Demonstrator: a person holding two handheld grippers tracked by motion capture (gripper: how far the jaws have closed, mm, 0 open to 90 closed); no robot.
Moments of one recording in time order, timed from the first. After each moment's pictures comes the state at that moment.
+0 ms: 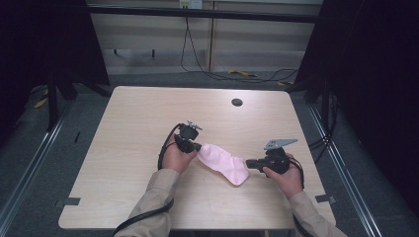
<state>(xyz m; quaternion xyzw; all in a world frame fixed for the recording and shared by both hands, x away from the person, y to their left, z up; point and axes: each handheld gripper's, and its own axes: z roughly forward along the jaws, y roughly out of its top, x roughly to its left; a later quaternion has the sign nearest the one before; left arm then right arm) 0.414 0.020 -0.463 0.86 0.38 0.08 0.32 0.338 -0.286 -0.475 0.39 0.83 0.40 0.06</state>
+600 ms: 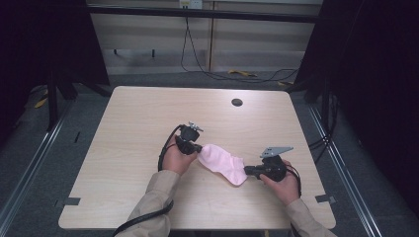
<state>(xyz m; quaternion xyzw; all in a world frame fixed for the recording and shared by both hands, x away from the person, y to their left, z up) 0.408 0.020 -0.458 0.87 0.37 0.07 0.32 0.322 -0.277 -0.489 0.39 0.83 0.38 0.08</state>
